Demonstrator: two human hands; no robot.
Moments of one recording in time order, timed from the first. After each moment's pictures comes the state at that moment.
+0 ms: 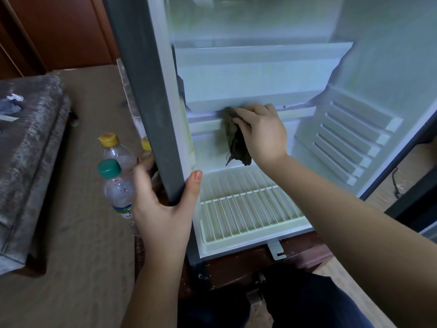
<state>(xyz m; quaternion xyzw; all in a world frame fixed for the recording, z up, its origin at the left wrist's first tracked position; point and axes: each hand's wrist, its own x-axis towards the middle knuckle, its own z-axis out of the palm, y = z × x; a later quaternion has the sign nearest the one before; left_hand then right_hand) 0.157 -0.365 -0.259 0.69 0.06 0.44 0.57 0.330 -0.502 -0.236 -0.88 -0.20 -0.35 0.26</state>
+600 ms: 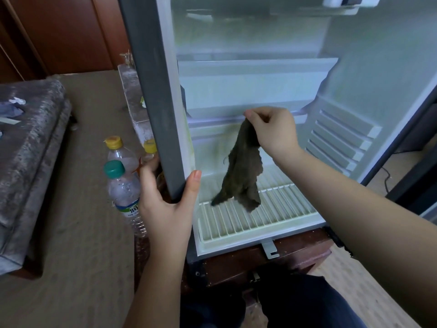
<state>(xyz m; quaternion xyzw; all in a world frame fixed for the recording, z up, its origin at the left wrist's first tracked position) 0.153 -0.369 -0.255 0.68 0.08 0.42 0.59 0.309 -0.523 -0.193 -0.85 -0.10 -0.18 0.49</state>
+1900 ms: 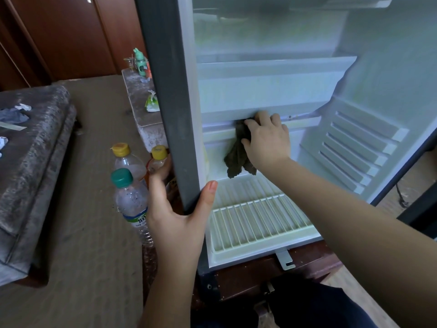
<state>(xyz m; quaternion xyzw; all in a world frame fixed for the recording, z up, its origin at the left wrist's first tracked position) 0.151 -0.363 -0.253 0.70 0.07 0.41 0.58 0.332 -0.493 -0.222 -0.97 -0.12 -0.20 0.04</state>
